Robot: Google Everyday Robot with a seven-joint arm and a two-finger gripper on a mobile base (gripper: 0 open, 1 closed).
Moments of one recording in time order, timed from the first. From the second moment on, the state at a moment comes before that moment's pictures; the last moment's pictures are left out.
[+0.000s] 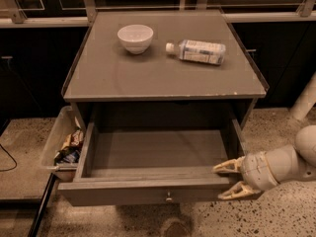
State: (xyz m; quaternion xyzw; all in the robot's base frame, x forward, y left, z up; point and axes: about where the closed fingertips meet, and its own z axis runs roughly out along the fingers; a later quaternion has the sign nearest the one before) arm 0.413 -0.200 0.645 -0.72 0.58 0.18 0.33
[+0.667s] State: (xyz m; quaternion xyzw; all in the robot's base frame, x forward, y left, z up) arm 0.383 -0.209 0.639 -0.71 0.58 0.21 0.33
